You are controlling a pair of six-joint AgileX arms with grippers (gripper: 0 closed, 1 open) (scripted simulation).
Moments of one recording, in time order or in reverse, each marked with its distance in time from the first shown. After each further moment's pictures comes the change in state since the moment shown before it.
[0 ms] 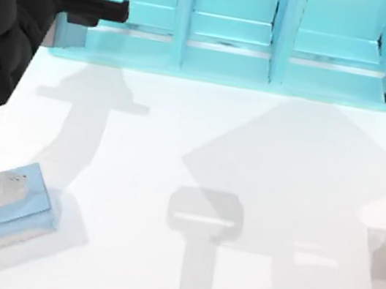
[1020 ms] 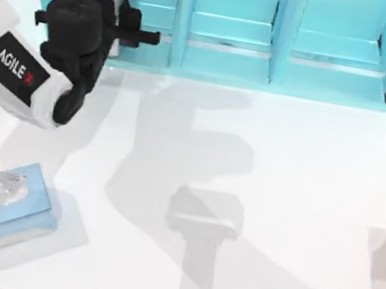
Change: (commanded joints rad) left arm 0.171 1.080 0.421 0.614 0.185 0.015; right arm 0.000 0.000 0.000 0.000 0.000 0.000
